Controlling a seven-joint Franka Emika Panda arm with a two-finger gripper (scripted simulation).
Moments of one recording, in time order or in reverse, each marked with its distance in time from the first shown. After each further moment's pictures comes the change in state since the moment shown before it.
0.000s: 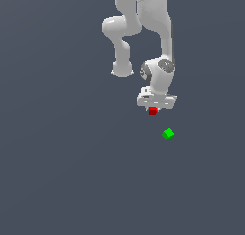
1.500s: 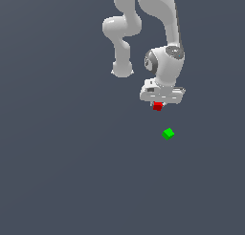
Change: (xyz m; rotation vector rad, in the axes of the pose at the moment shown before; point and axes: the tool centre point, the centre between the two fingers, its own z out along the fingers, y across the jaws) arm 0.020 -0.012 -0.064 0.001 0.001 0.001
